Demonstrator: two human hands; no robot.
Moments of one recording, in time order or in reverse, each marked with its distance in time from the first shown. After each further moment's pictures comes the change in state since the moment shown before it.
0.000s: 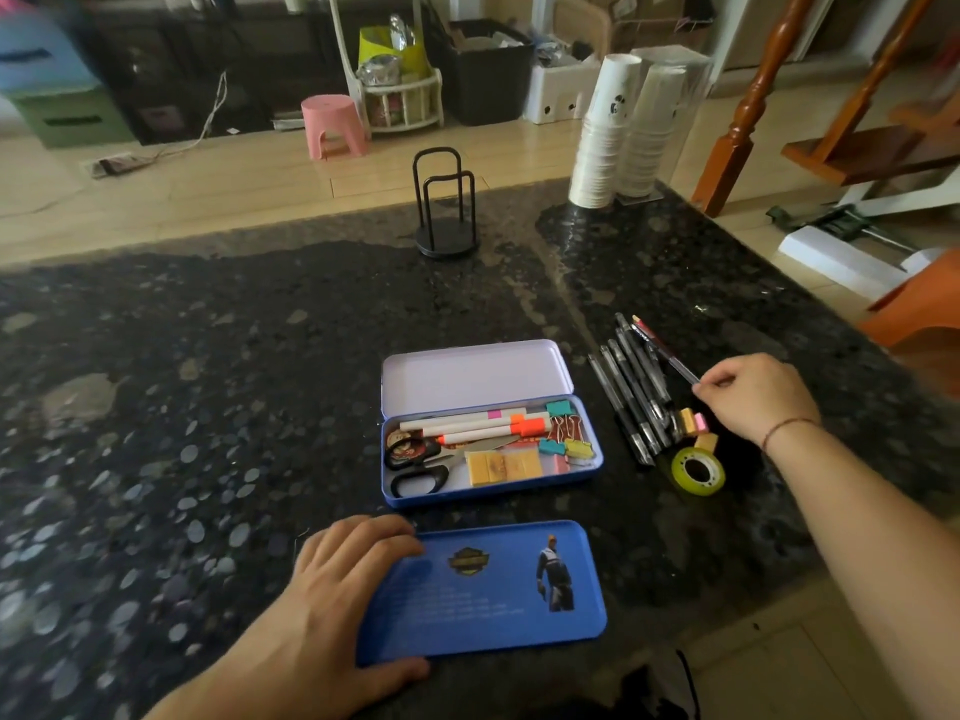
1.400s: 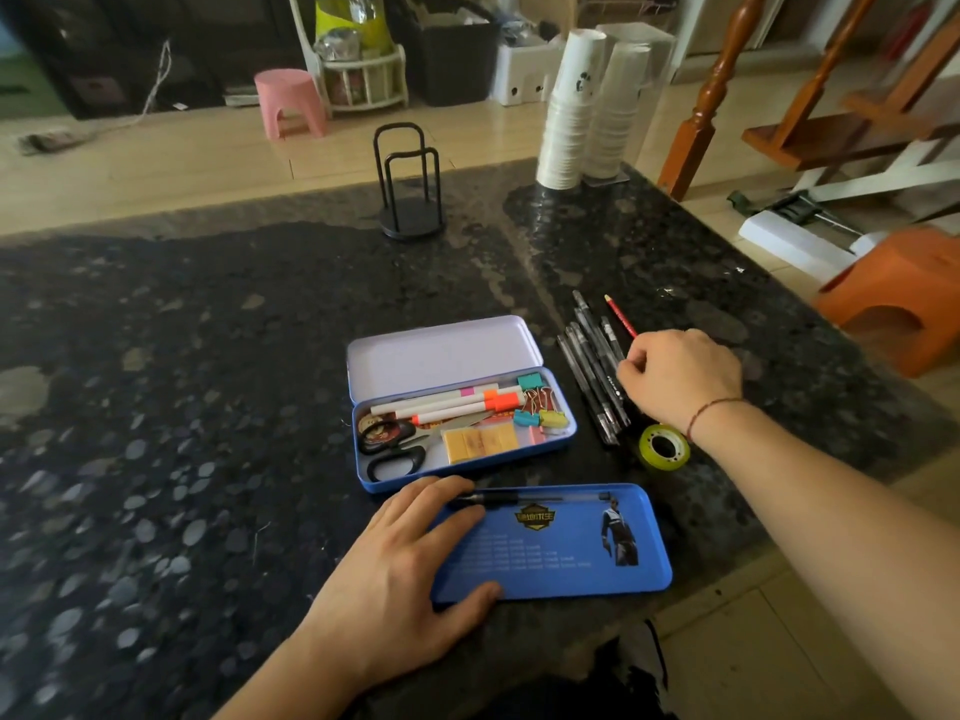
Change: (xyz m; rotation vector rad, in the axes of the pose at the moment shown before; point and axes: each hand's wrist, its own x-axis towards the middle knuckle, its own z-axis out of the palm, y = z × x) left_hand 0.048 0.044 0.035 0.011 0.198 0.116; right_hand -0.026 -0.036 0.004 -0.357 0.088 -0.319
